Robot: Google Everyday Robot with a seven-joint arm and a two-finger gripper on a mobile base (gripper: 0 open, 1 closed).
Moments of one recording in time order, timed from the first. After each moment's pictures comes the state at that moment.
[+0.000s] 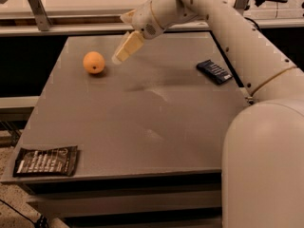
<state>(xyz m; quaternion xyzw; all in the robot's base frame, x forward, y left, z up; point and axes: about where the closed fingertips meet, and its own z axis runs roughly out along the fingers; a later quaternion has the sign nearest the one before) 0.717 0.092 0.928 -0.64 0.60 0.25 0.42</state>
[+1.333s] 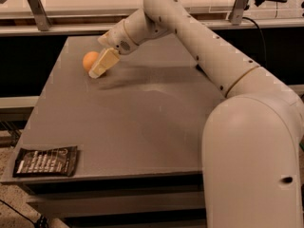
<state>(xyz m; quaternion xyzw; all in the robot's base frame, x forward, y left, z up) 0.707 0.169 0.874 -0.65 0.60 0.28 0.38</state>
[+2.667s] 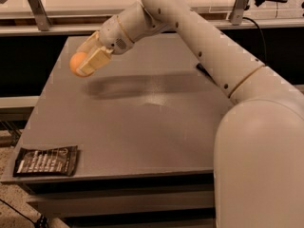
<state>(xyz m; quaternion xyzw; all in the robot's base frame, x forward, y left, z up) 0.638 0.185 0.909 -0.69 0.52 0.34 0.36</state>
